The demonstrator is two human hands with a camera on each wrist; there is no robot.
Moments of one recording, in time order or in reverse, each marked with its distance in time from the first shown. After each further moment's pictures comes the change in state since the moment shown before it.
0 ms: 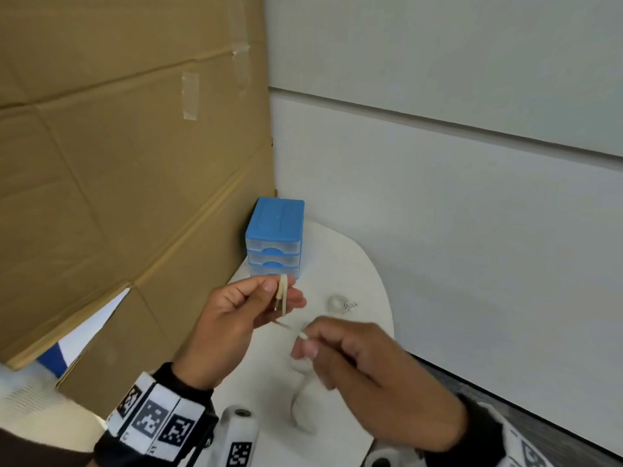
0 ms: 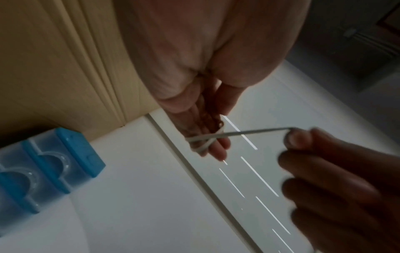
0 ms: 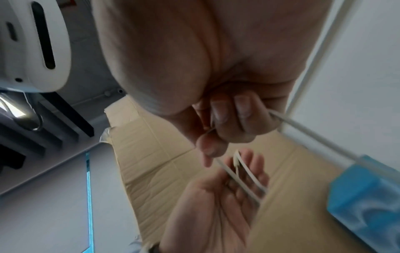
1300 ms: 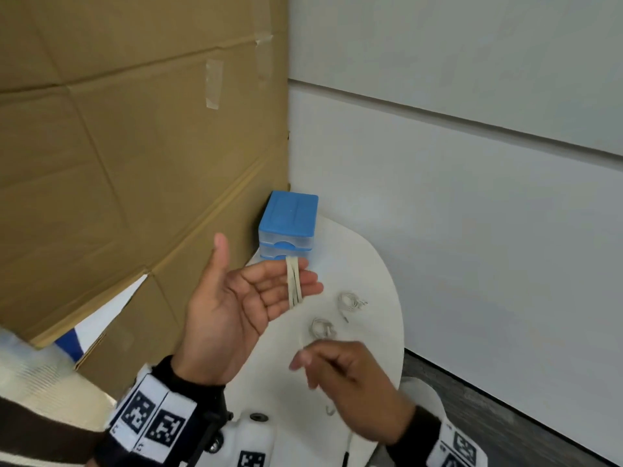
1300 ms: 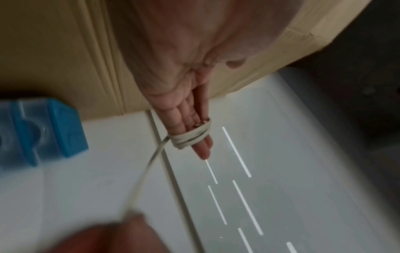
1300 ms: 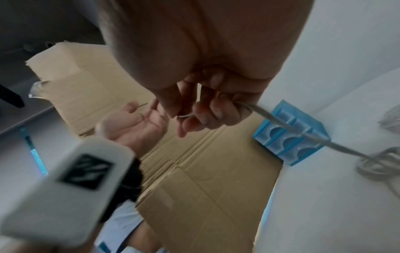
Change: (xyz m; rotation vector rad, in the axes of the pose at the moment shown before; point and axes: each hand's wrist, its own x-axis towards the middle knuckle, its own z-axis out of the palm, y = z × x) left_hand -0.005 0.021 -0.008 -0.369 -0.150 -0.114; right_hand 0.006 0.064 0.050 0.230 0.069 0.161
